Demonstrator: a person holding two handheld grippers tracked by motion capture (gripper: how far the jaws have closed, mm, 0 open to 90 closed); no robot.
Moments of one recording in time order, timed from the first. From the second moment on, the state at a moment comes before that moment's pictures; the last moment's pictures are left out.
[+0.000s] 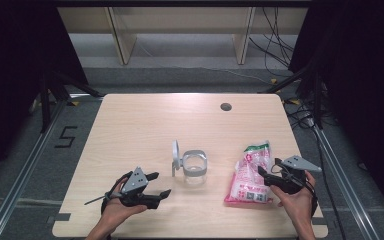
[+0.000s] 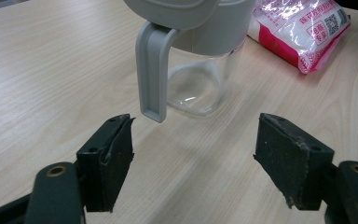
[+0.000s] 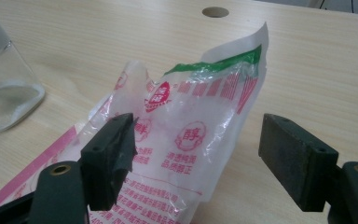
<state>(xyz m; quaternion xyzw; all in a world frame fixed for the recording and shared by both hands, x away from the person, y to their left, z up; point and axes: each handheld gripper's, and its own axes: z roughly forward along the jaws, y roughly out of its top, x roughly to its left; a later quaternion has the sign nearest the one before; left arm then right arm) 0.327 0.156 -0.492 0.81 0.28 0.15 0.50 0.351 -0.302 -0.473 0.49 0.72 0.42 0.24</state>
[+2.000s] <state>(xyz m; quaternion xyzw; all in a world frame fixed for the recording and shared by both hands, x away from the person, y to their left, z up) 0.324 0.149 -0.496 0.81 0.29 0.14 0.49 0.374 -0.296 -0.491 0.51 0.73 0.42 0.16</state>
